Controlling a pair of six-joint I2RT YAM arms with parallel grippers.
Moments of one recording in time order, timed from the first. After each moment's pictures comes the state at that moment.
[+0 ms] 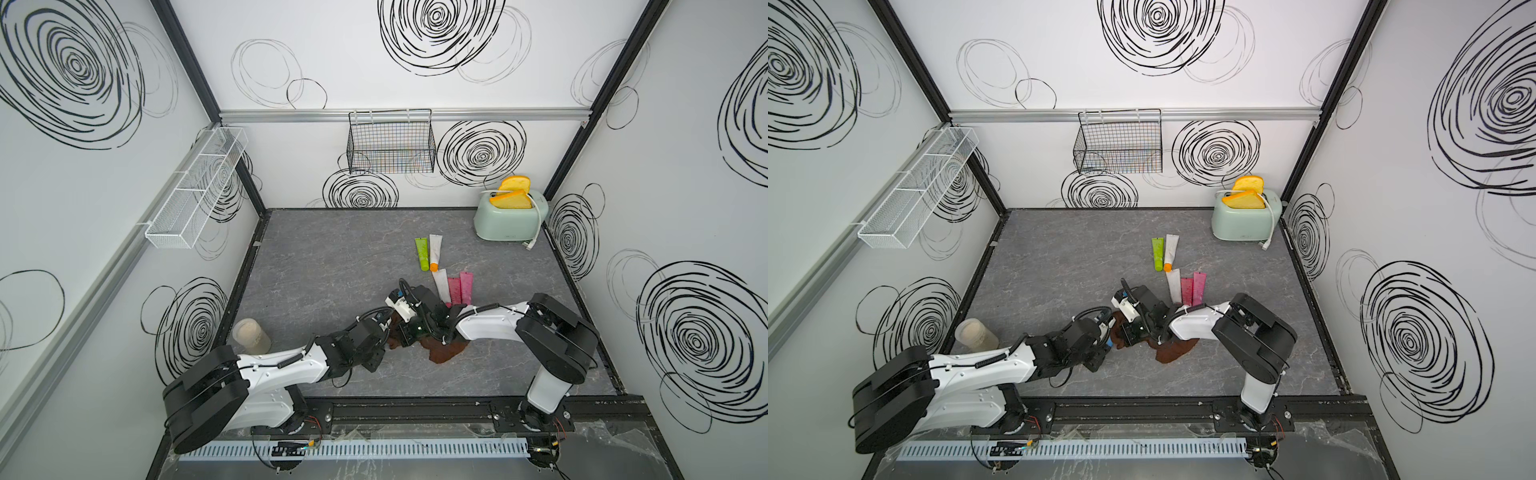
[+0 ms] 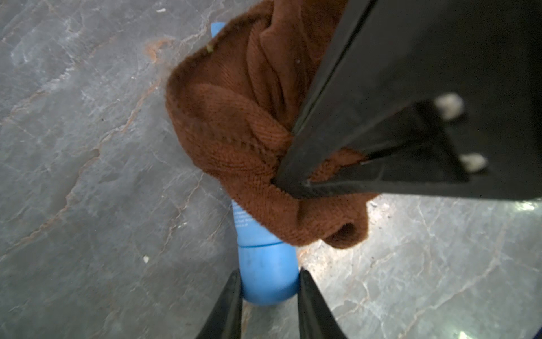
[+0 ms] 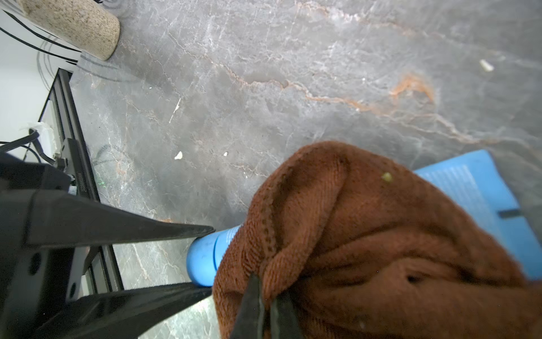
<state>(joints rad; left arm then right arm) -0.91 1.22 0.41 -0.15 -0.09 -0.31 0.92 1.75 0.81 0.08 -0.38 0.41</state>
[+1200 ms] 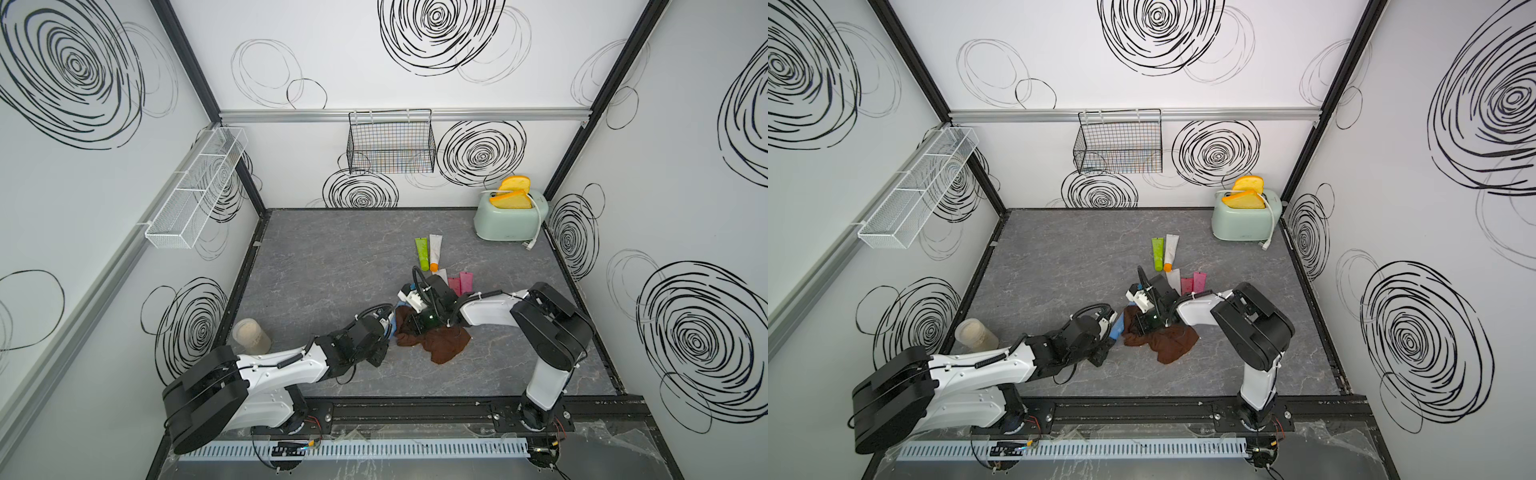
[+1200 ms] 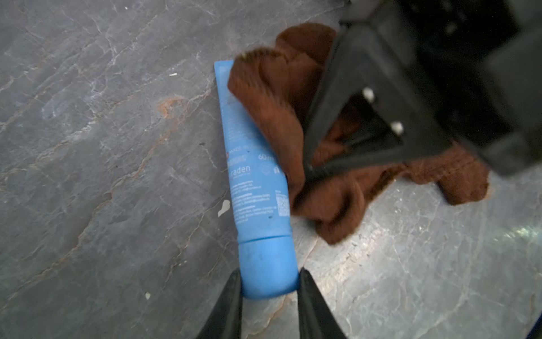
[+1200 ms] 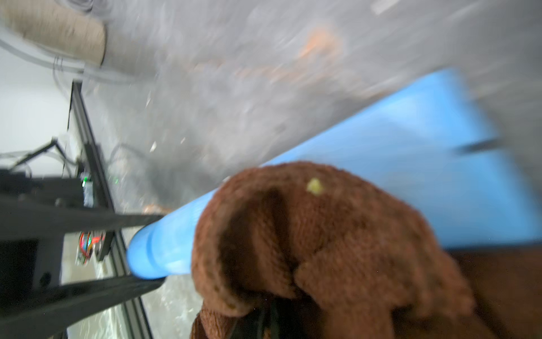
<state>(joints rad) -0.91 1.22 0.41 -0.05 -0.11 -0.31 0.71 1.81 0.85 -0.04 -0.55 0.35</state>
